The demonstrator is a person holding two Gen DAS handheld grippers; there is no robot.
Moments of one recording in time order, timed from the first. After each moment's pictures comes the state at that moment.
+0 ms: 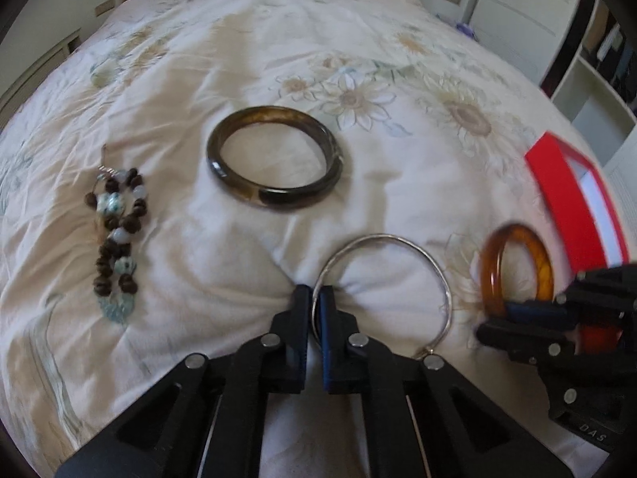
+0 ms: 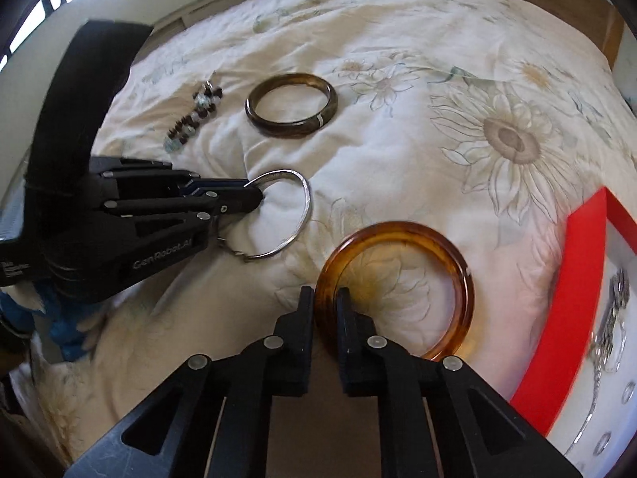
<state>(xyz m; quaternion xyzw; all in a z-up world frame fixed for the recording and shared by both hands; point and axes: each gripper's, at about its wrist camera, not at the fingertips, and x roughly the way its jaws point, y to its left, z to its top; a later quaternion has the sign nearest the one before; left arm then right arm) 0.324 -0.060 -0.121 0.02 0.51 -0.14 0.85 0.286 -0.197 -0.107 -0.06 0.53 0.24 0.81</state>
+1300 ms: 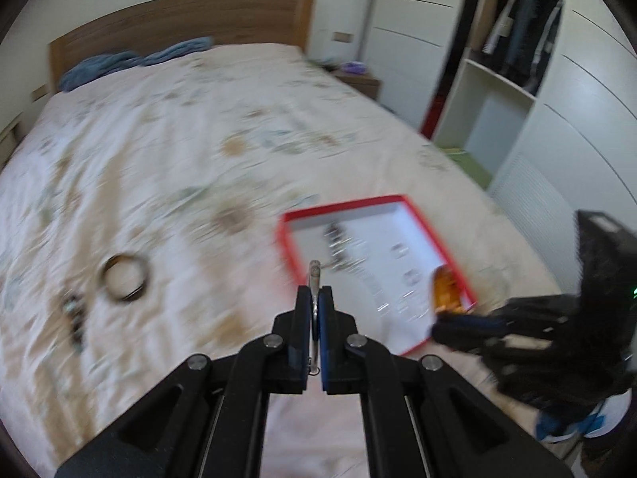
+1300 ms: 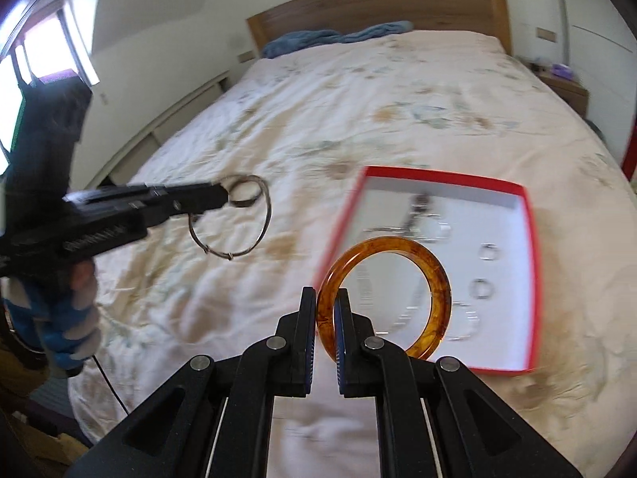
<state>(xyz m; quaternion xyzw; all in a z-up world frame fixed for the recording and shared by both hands) 0.221 -0.219 0.040 0.06 0.41 -0.29 0.86 0.158 -0.367 0.000 0.08 0.43 0.16 0.88</state>
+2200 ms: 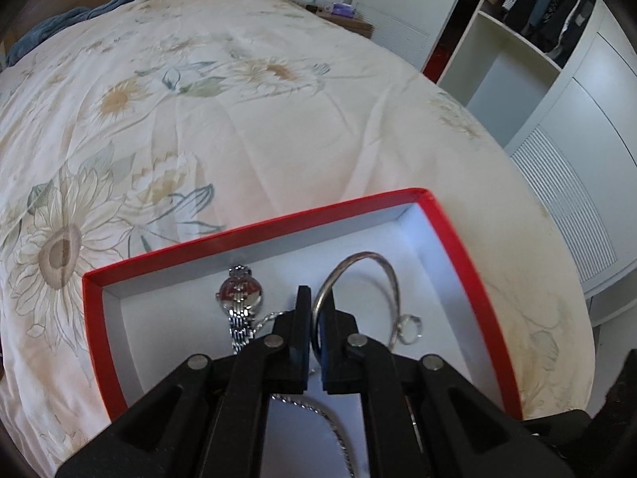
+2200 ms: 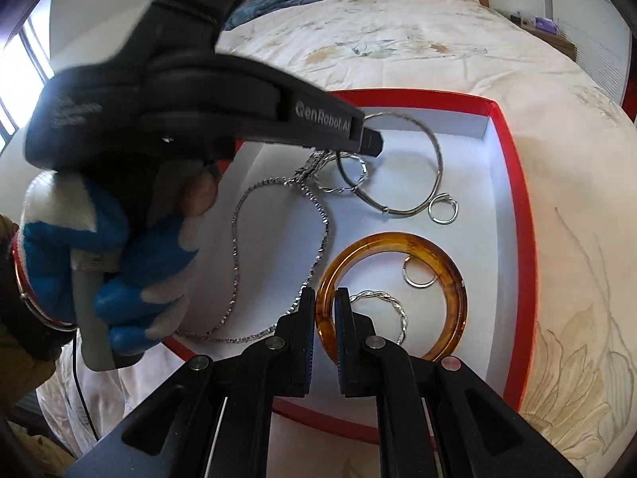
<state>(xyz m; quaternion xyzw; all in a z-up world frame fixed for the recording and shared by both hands) 0.338 -0.368 -0.089 0.06 0.50 -0.30 0.81 0.213 -0.422 -0.097 0.10 0.49 0.13 0.86</state>
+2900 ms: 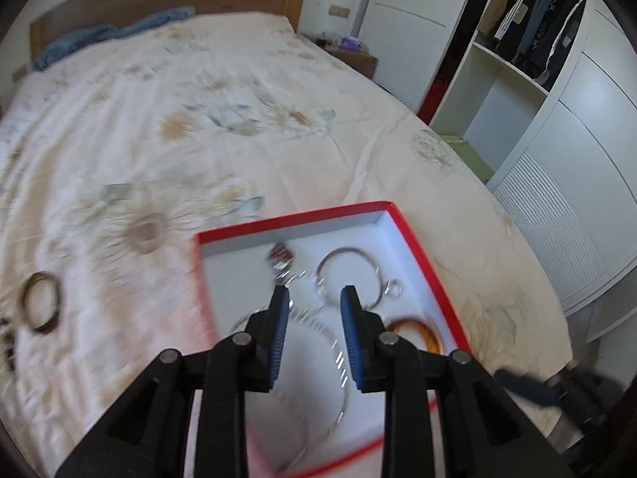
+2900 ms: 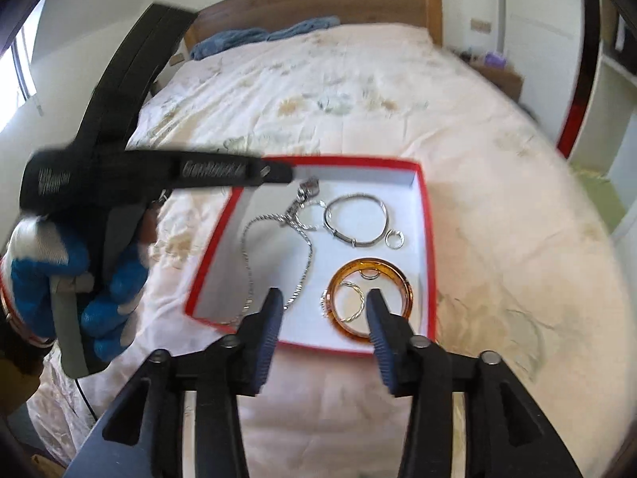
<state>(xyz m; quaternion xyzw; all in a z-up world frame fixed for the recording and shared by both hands) 0.268 -0.297 -0.006 0.04 0.46 -0.28 0.84 0.129 -0.399 -0.001 0.05 0.44 0.02 0.90</state>
